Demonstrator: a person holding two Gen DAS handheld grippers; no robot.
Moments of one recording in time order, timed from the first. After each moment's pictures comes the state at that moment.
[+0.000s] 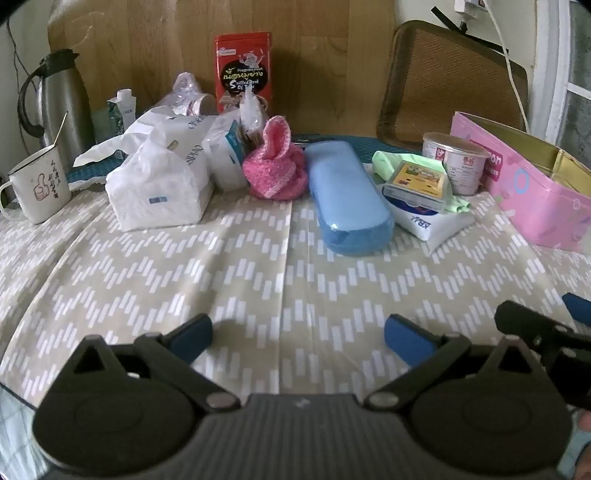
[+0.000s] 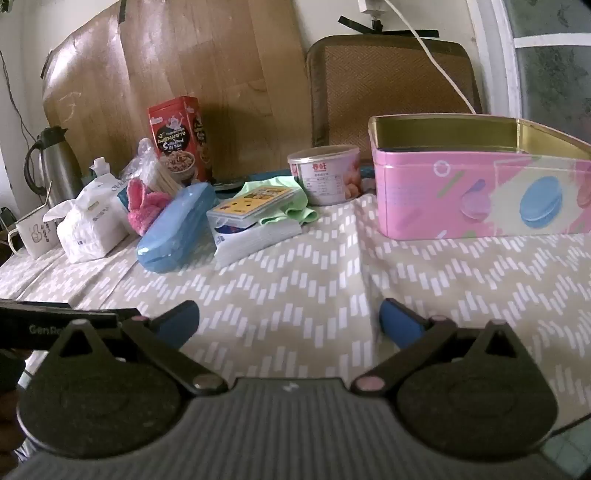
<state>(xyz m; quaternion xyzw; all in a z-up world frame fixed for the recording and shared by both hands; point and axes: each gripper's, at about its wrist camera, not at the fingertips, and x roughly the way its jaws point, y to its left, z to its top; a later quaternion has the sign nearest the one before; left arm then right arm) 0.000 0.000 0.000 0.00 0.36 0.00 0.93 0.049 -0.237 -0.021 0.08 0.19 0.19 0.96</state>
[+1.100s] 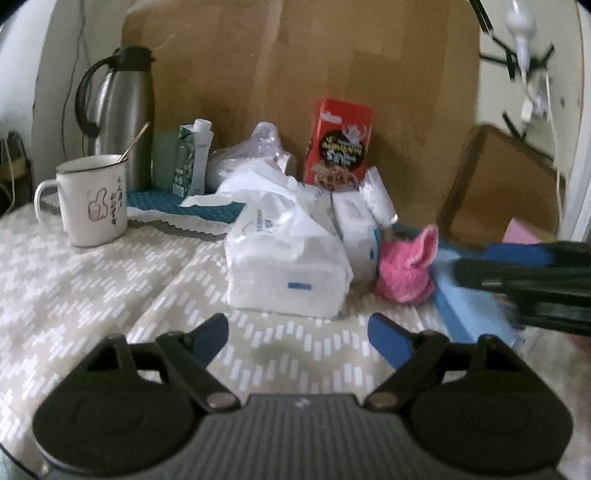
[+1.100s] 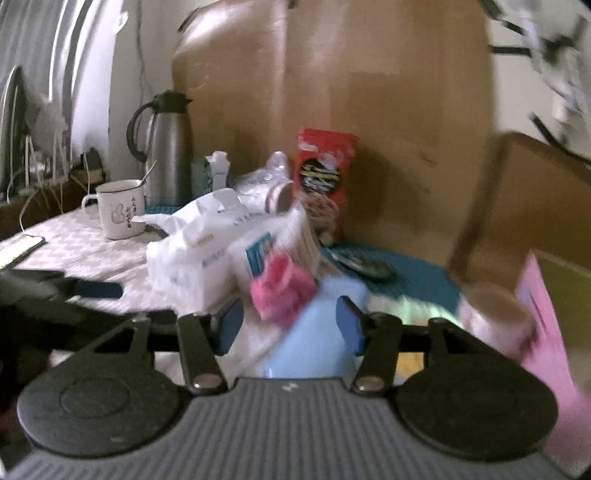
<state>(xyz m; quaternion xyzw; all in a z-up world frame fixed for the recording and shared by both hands) 0.022 0.114 0.007 -0.10 0.24 0.03 0.96 0.092 -0.102 0.051 -0.09 0.11 0.35 0.93</state>
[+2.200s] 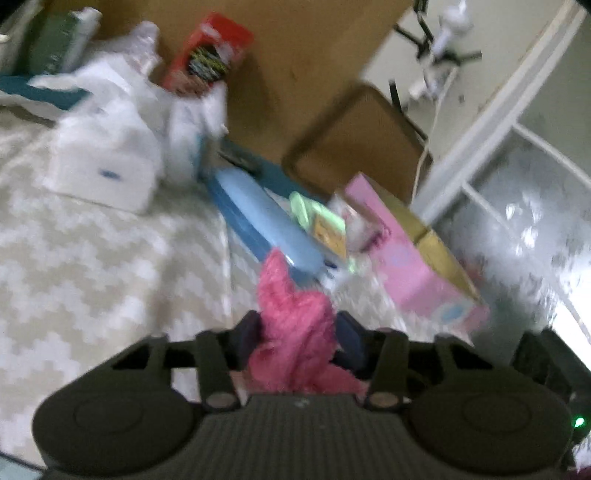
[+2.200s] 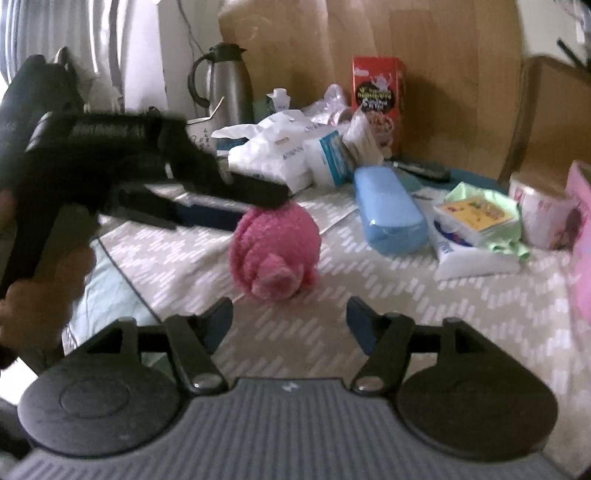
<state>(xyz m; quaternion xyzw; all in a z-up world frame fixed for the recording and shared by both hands) 0.009 0.066 0.009 -0.23 0.33 -0.23 0.89 0.033 -0.144 -0.003 -0.07 0.21 0.43 0.87</state>
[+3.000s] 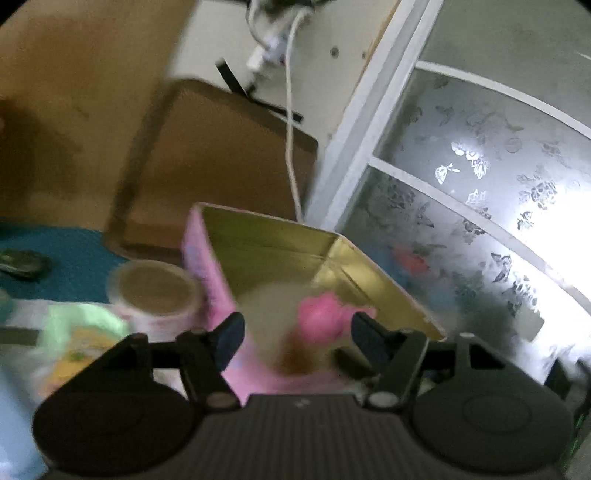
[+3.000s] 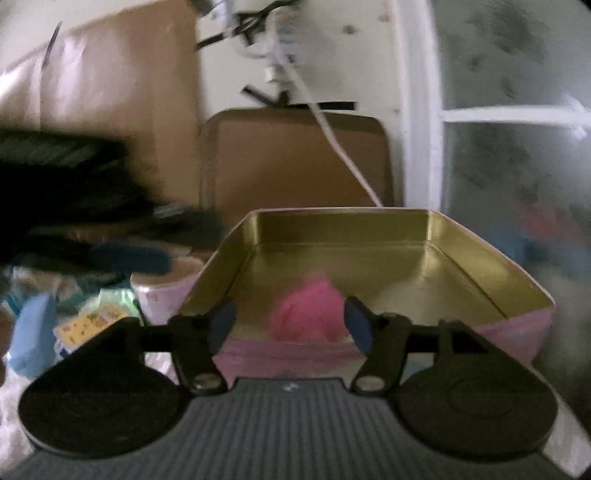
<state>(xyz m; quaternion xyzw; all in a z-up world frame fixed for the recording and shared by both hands) 0.100 -0.128 0.068 -0.11 0.25 -0.33 0.90 0.106 -0.323 0.038 0.05 0.11 0.07 0.99</state>
